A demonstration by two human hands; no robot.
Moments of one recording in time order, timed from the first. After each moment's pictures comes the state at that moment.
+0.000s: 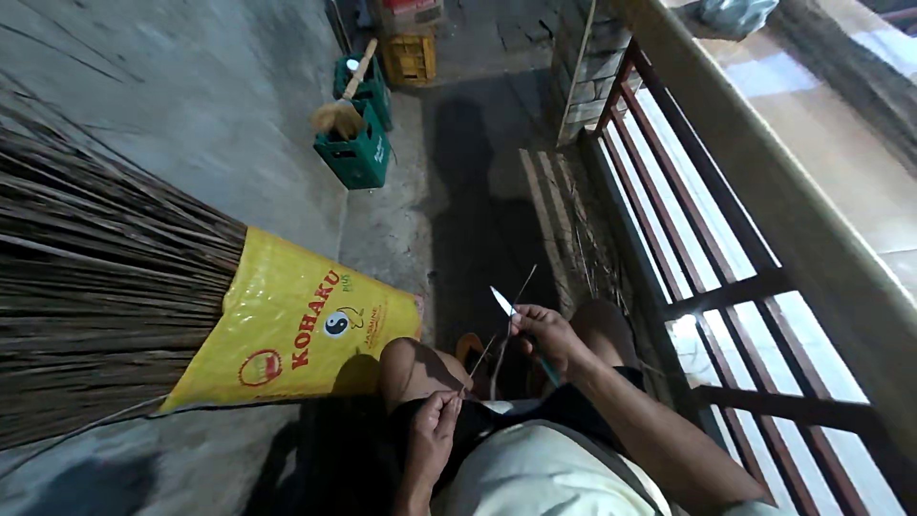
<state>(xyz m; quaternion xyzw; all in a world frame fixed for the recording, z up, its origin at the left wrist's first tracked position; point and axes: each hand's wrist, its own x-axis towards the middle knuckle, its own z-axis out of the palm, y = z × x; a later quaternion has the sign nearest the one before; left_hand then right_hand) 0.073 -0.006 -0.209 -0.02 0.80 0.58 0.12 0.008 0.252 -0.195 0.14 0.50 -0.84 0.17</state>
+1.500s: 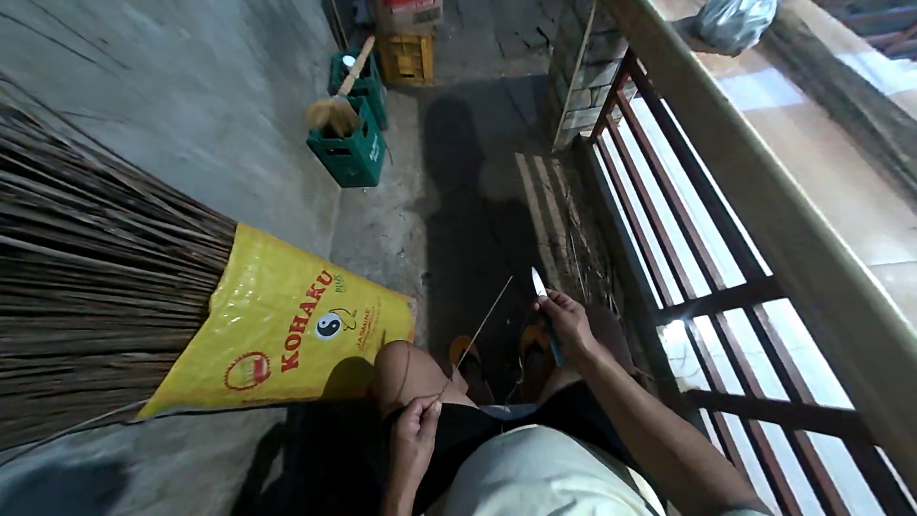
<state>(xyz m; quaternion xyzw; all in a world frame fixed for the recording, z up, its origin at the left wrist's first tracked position) 0.067 -0.034 -0.229 -0.05 0.86 0.50 0.10 -0.017 0.281 -0.239 0.29 0.54 -0.79 -0.02</state>
